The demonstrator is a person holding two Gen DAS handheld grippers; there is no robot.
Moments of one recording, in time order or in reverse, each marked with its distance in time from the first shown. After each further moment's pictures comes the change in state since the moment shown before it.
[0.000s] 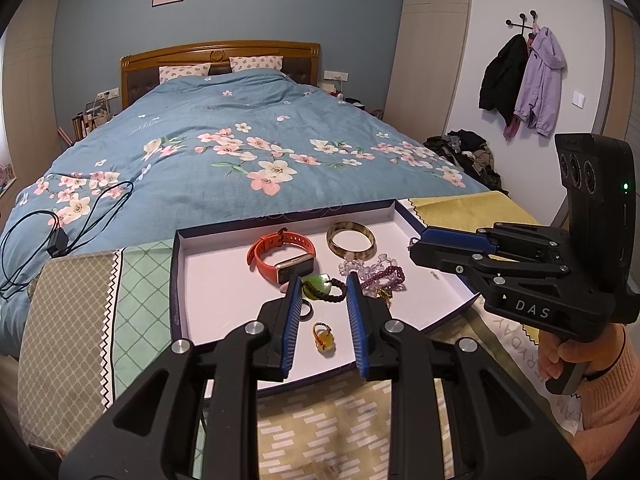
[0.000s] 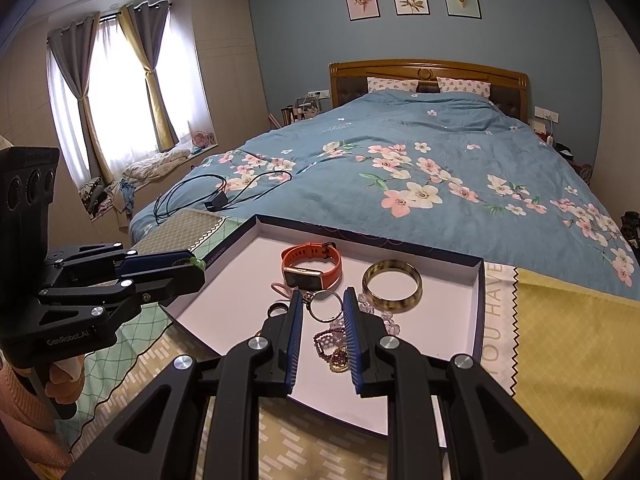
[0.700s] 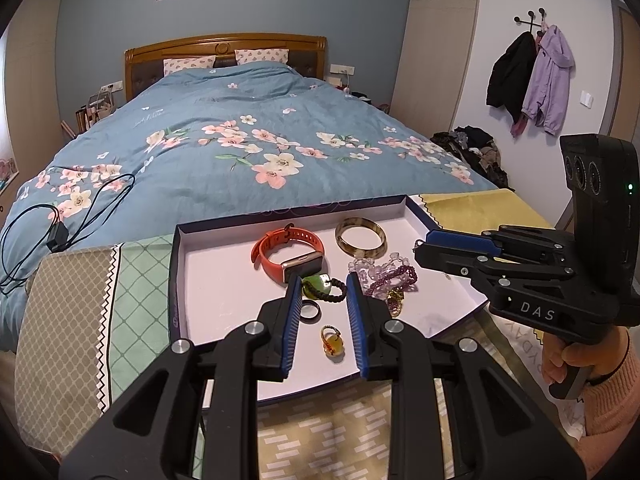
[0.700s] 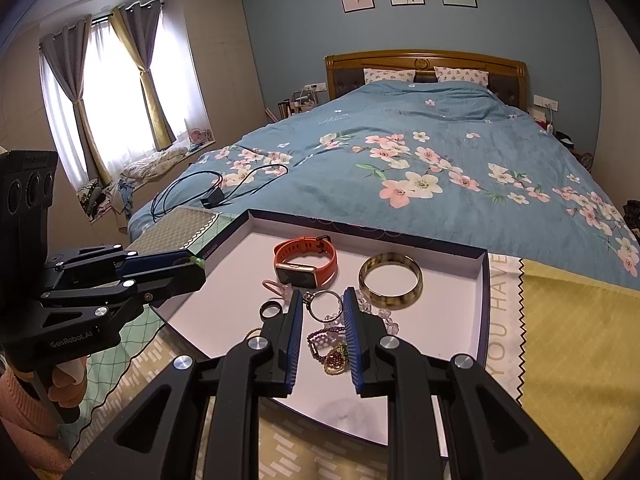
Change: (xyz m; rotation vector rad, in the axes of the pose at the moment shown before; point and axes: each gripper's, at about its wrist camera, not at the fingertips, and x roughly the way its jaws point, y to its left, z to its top) left arm 0.021 0.005 0.002 -0.015 0.027 0.020; right arm 0.015 -0.011 -0.002 0.028 0.031 0.006
